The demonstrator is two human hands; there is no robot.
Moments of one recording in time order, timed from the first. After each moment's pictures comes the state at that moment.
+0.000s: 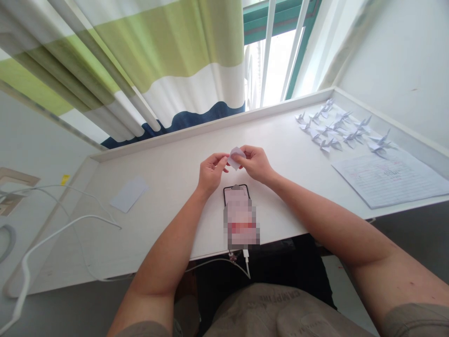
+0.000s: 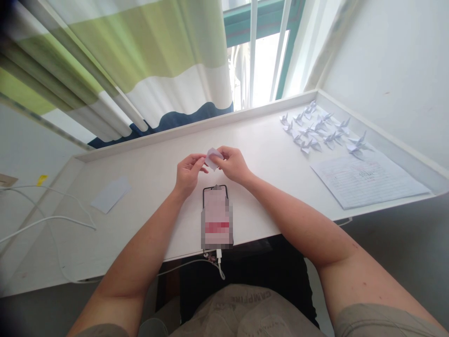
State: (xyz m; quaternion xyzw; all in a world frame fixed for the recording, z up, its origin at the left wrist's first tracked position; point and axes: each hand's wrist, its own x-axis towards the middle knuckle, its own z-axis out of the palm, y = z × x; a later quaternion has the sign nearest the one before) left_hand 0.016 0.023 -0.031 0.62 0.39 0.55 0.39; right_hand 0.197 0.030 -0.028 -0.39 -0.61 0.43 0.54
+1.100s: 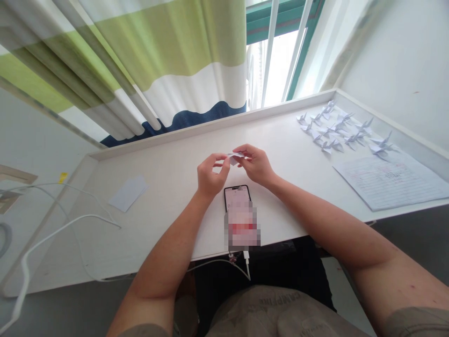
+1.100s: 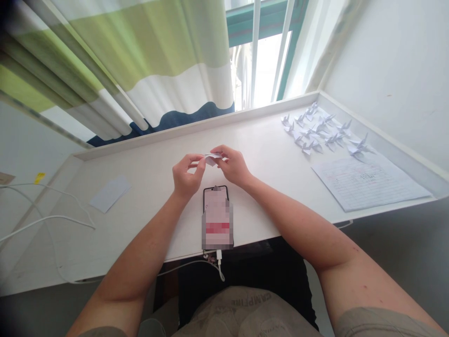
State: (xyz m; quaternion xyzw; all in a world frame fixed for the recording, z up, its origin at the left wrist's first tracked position) left_hand 0.020 0.004 -0.017 0.69 0.43 0.56 0.17; right_hand 0.193 0.030 -0.031 -0.39 -0.63 0.39 0.55
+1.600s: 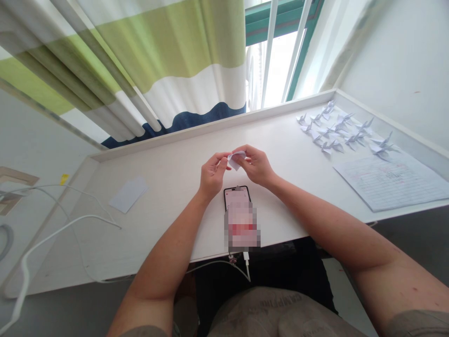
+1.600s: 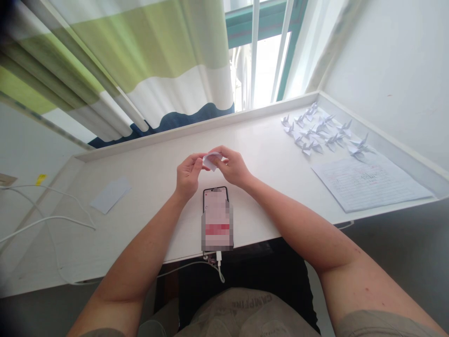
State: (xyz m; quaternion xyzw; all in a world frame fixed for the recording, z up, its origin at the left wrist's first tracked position) left_hand 0.021 0.011 -0.021 0.65 0.36 0.56 0.36; right_hand 0.197 0.025 -0.025 -0.36 -0.65 0.39 0.54
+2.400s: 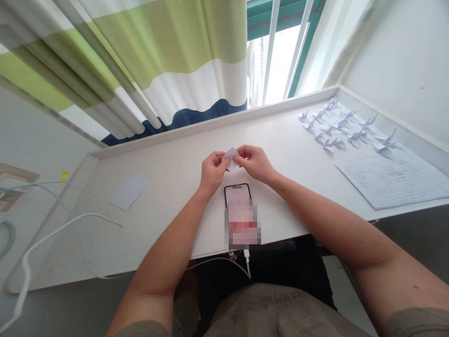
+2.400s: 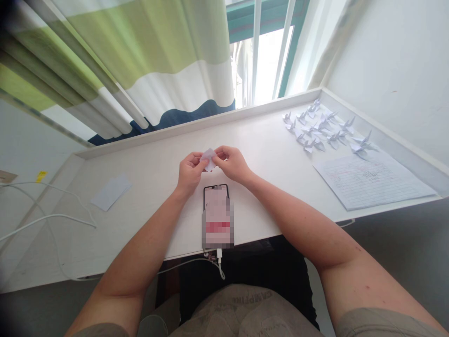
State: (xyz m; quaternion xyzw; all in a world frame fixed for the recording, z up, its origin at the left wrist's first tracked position) left_hand 0.022 0.026 -0.039 0.55 0.43 0.55 0.45; right_hand 0.193 0.035 -0.034 -0.40 -0.62 0.44 0.52
